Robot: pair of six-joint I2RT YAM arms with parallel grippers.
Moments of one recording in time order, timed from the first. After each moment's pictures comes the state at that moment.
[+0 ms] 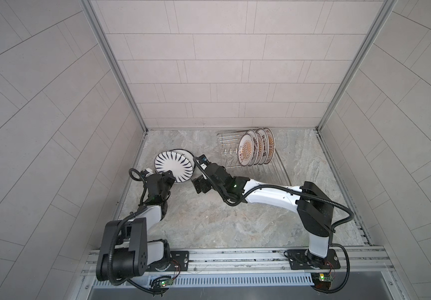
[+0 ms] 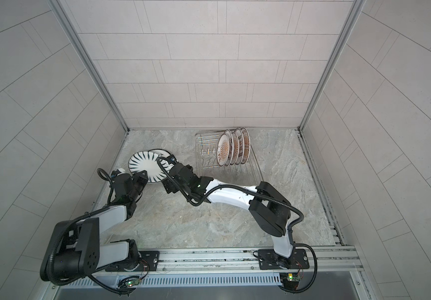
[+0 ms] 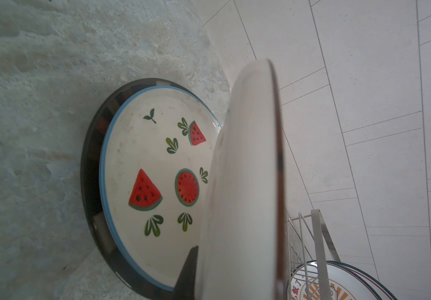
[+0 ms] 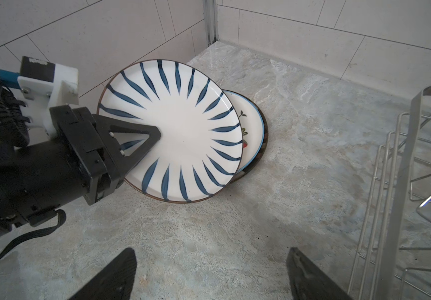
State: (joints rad) left arm 0.11 1.29 0.32 0.57 0.05 -1.00; right arm 1.01 1.90 1.42 -0.04 0.23 0.27
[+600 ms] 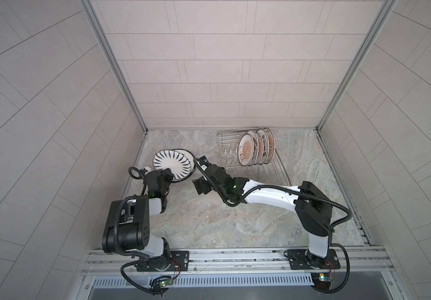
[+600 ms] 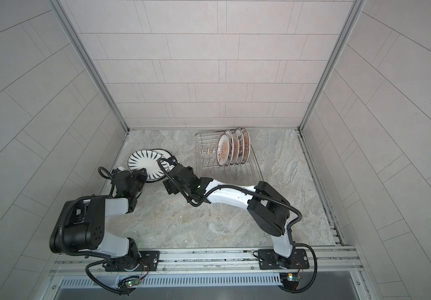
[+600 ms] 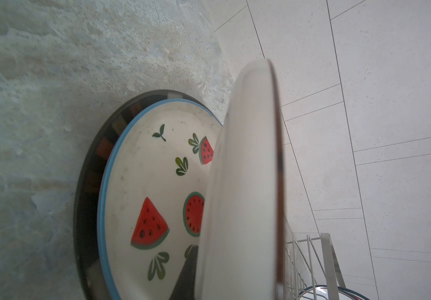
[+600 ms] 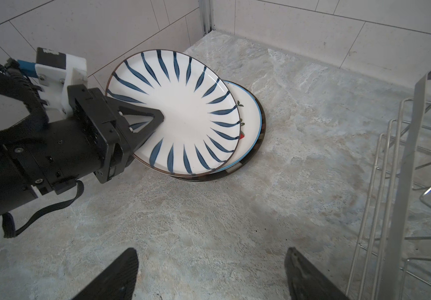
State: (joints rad) left arm 0.14 1.48 0.37 0.72 0.09 -1.02; right arm 1.01 1.90 1.40 -0.04 0.24 0.29
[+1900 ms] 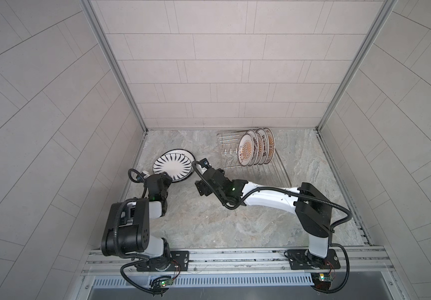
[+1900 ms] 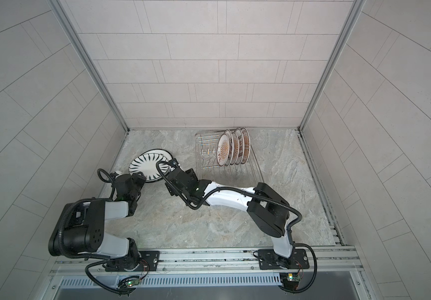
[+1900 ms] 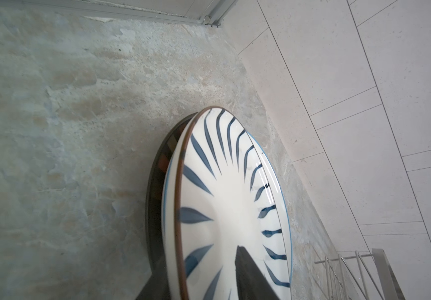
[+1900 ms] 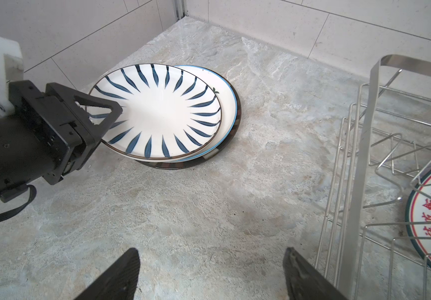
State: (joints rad) left arm 0.14 1.46 0.31 0.72 -0.06 -0.91; right arm 1.04 1.90 1.40 -0.11 0.37 0.30
